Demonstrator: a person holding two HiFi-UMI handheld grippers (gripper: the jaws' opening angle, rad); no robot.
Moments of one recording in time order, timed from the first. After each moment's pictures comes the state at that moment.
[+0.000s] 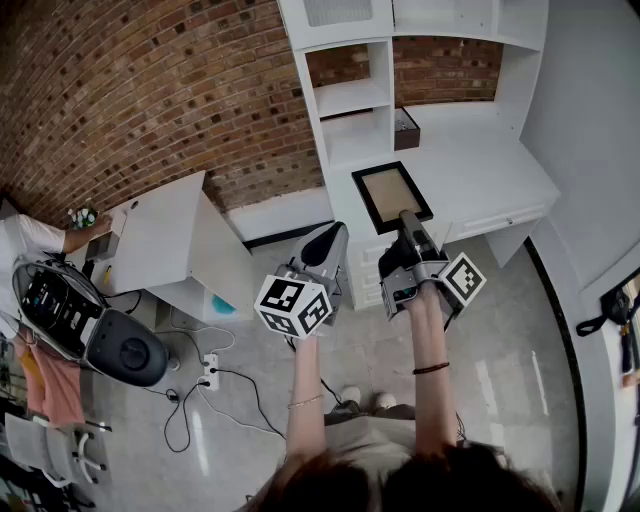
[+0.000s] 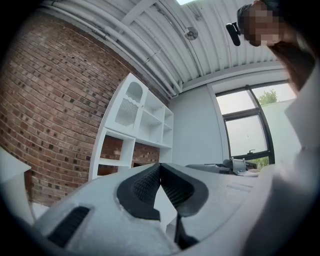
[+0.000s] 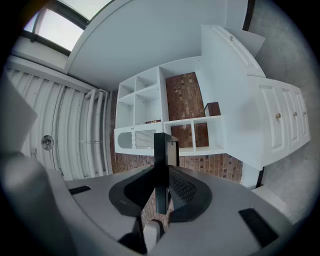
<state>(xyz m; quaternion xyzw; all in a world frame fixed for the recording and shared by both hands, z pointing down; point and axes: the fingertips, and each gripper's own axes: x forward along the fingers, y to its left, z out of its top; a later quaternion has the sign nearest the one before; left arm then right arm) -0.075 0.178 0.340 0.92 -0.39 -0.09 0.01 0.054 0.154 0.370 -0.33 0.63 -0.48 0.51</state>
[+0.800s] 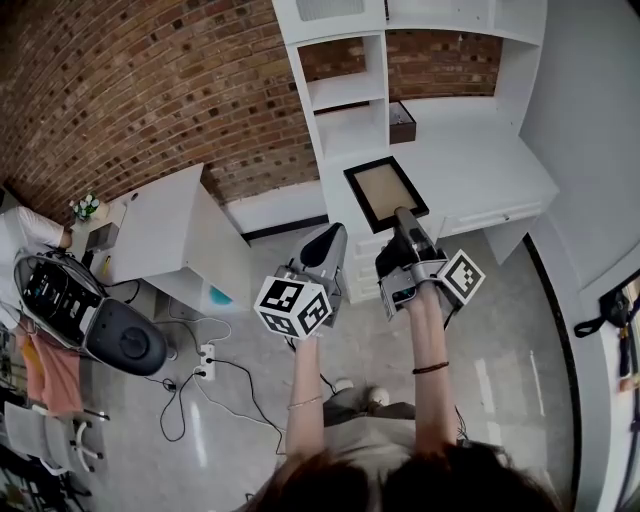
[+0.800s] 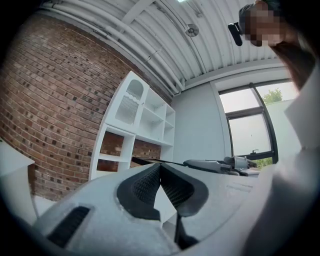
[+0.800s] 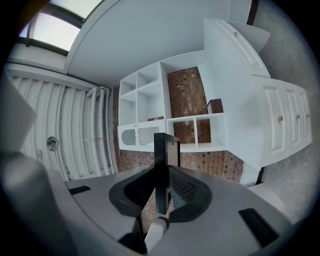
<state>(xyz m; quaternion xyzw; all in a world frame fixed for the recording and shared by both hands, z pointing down) -0.049 0.197 0.350 0.91 -0.41 -0.08 0.03 0.074 0.170 0.374 -0.31 0.66 -0.49 0.48</state>
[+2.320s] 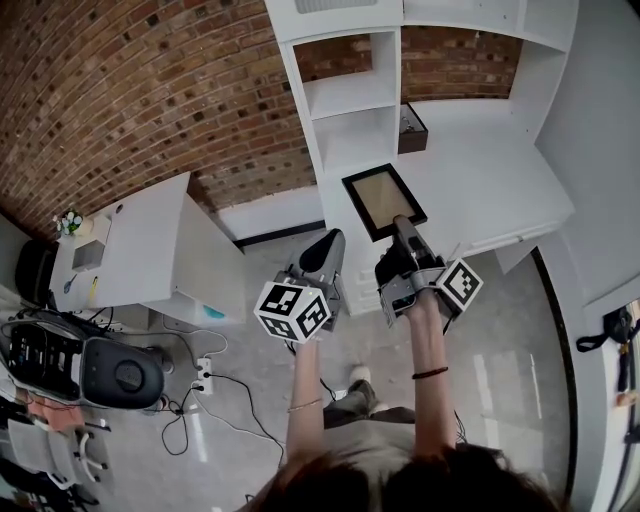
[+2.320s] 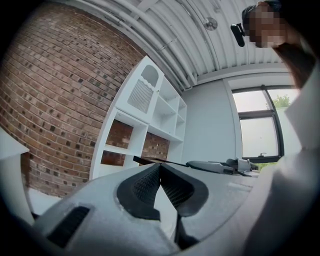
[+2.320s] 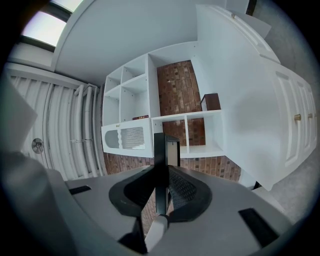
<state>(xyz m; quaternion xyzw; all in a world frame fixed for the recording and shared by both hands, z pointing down) -0.063 0.073 0.396 0.90 -0.41 -0.08 0.07 0.062 0.053 0.420 -0.32 0.65 -0.51 0.47</state>
